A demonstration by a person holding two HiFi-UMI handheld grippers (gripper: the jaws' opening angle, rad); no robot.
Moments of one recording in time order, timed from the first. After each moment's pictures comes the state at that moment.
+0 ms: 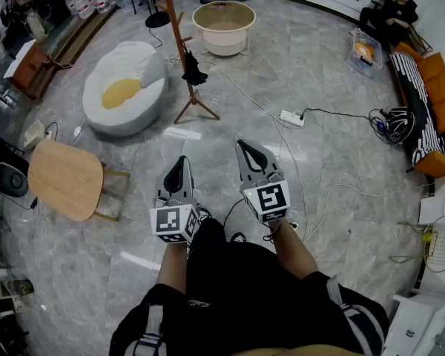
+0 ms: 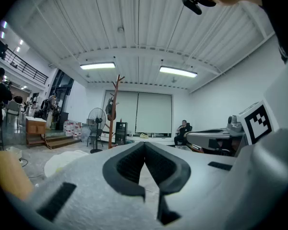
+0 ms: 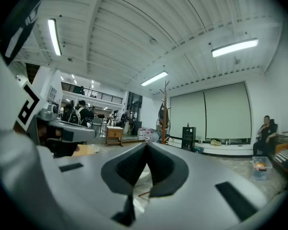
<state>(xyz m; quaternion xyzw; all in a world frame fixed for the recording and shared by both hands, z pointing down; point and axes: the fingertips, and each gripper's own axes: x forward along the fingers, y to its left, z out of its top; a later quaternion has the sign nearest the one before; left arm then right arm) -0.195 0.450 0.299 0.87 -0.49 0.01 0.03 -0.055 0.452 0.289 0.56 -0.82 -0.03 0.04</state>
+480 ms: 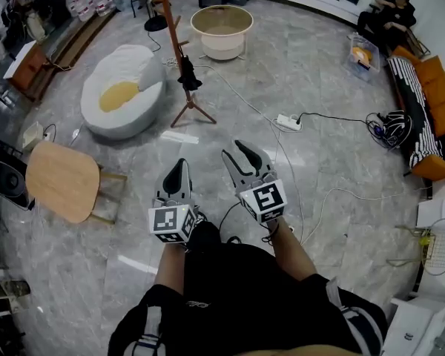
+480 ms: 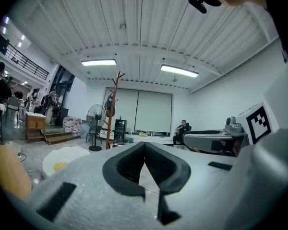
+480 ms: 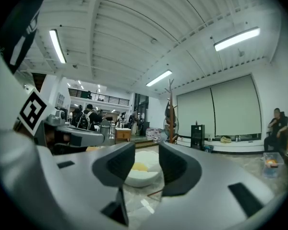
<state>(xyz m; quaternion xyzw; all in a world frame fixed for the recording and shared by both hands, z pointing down) -0.184 0.452 0.311 0.87 -0.49 0.01 0.05 -0.058 0.456 0.300 0.53 -0.85 -0.02 0.03</state>
